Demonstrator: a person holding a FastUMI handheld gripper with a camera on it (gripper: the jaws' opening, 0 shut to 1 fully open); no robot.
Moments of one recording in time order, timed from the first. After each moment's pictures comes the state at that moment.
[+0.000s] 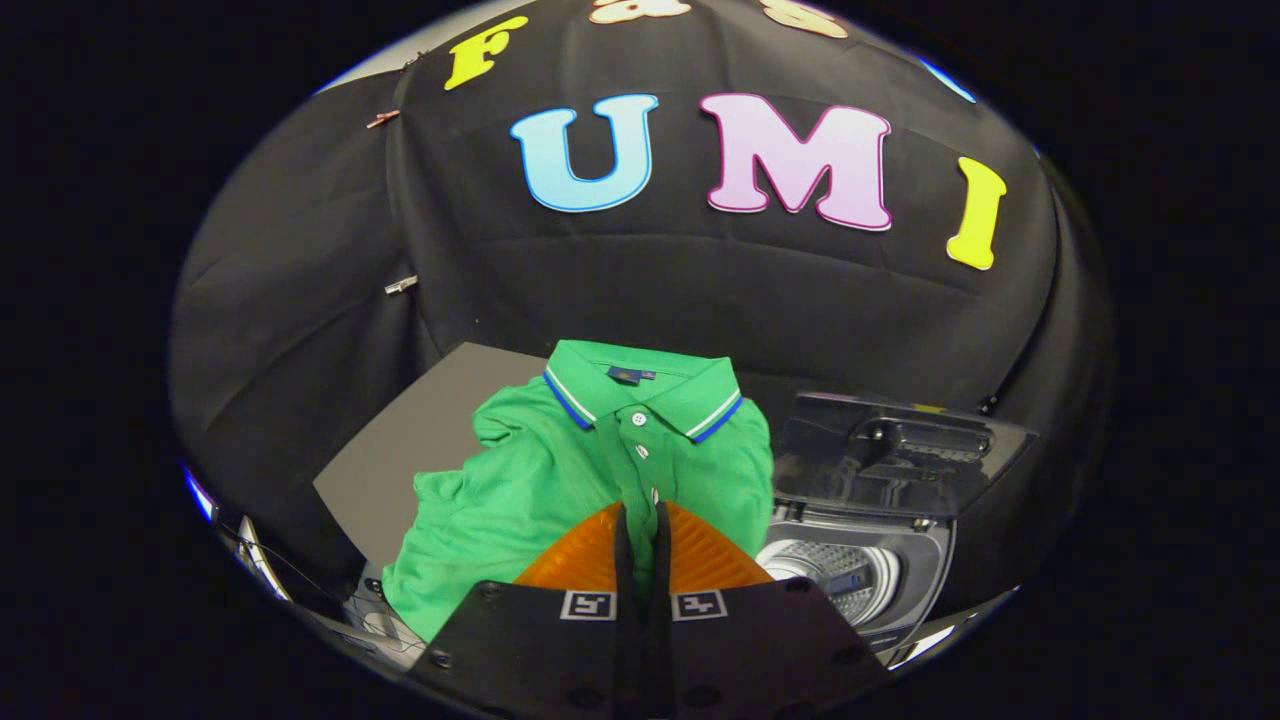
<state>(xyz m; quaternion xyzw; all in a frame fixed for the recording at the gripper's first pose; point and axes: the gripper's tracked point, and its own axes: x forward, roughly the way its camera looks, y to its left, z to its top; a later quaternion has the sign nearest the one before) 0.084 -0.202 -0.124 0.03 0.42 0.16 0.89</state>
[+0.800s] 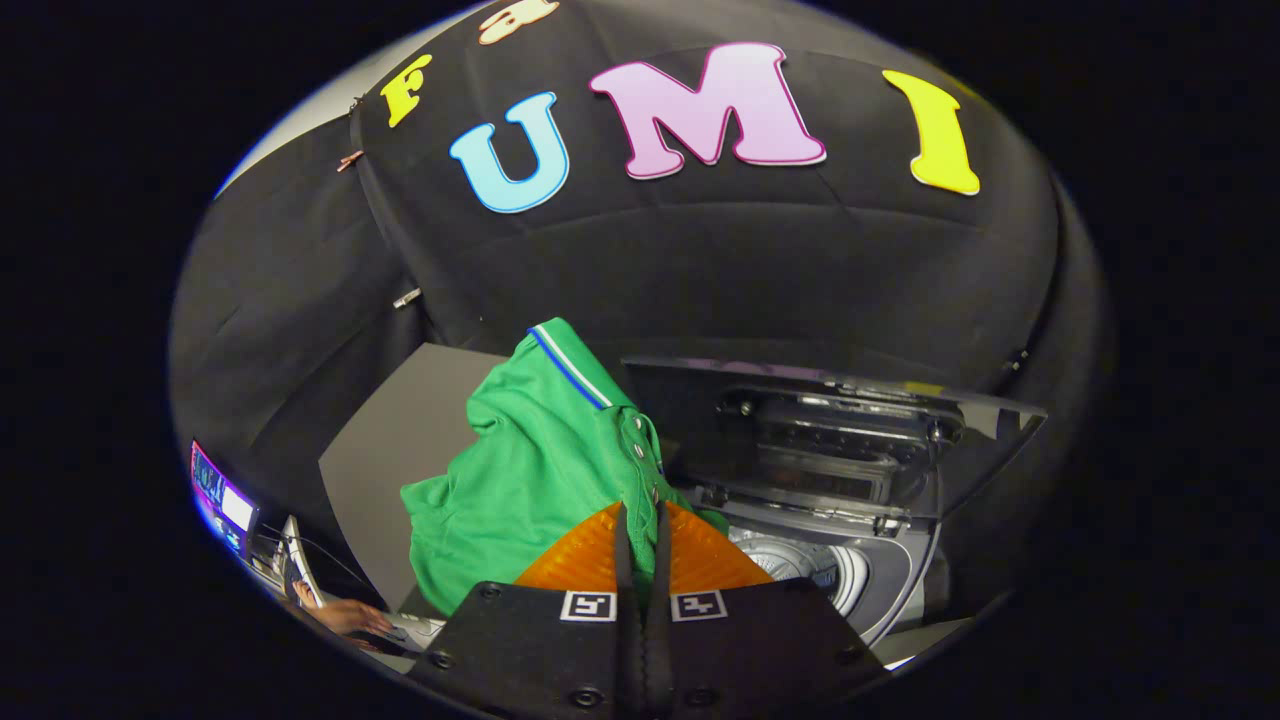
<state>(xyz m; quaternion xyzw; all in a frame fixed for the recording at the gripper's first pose) 0.103 -0.368 -0.191 0.11 0.47 0.21 0.85</state>
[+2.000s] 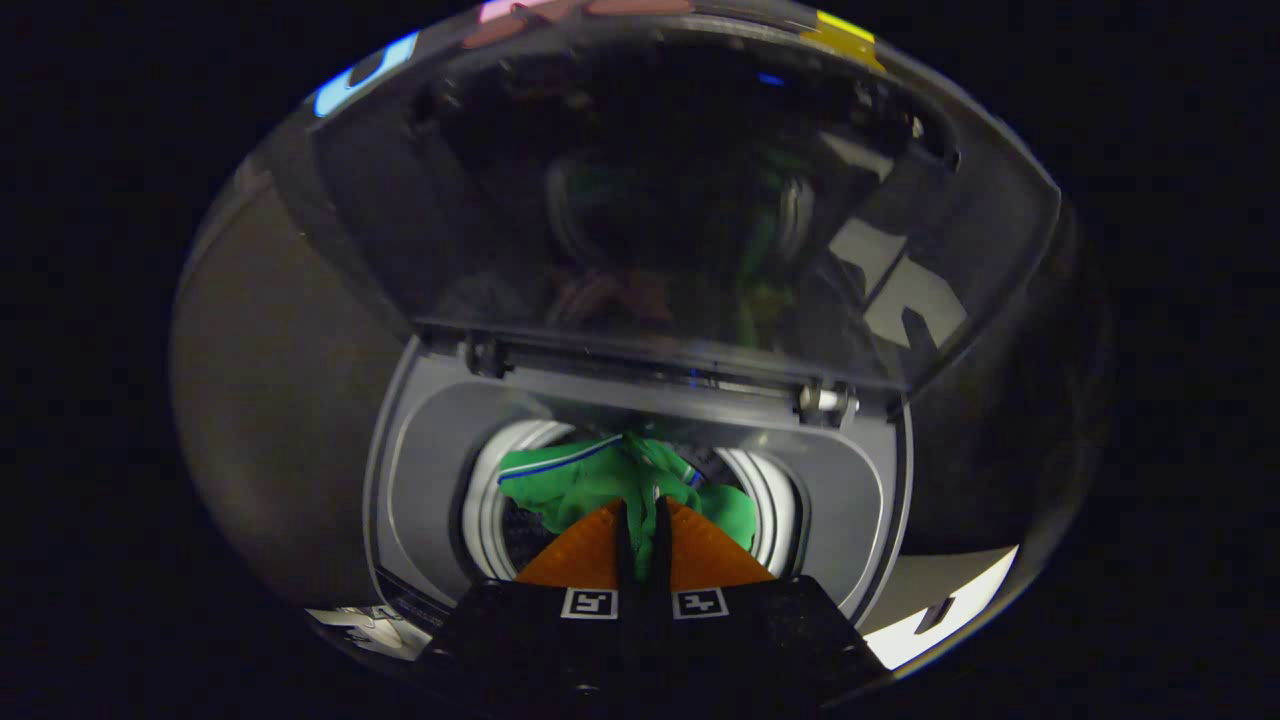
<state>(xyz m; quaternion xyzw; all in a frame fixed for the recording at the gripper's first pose) 0.047 -0.448 -0.415 0.04 0.63 0.00 0.77</state>
